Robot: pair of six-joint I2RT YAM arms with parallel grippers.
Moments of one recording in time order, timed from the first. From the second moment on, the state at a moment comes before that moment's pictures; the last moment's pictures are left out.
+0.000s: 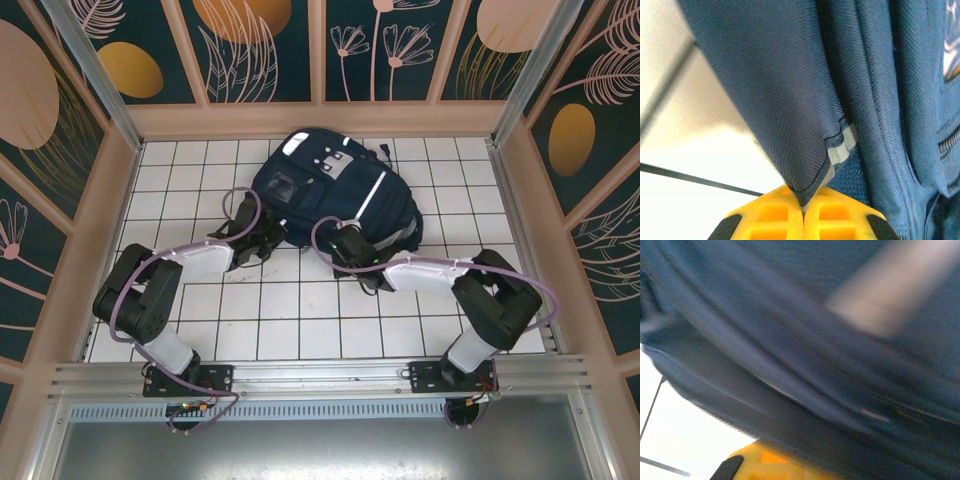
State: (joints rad) left arm -0.45 1.64 0.79 0.07 0.09 -1.20; right arm 0.84 1.58 0.79 -0.14 0.26 0.50
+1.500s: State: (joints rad) left arm -0.41 1.76 0.81 0.13 0.09 -1.14; right arm 0.94 1.93 1.10 -0.08 0.16 0.63
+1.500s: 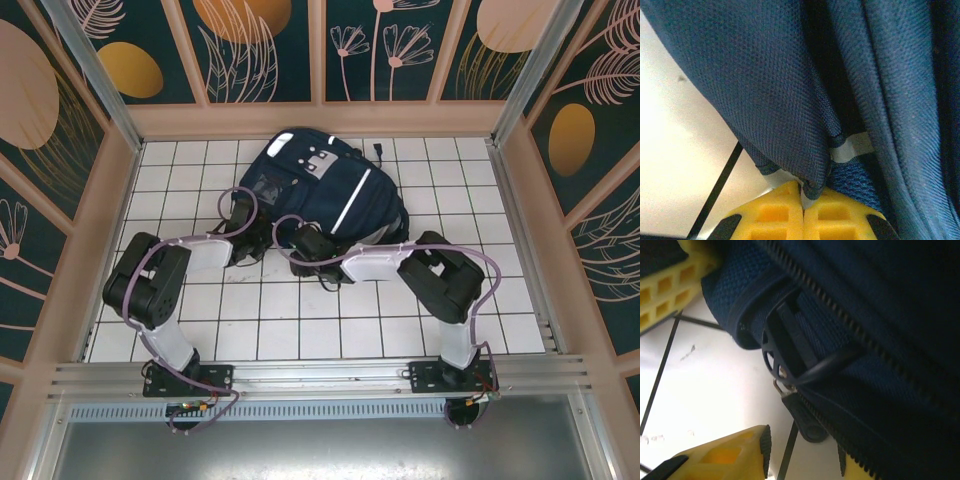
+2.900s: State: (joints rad) left arm -0.38 1.79 0.84 0.18 0.10 -1.13; right arm 0.89 1.89 1.15 -0.23 0.22 0.61
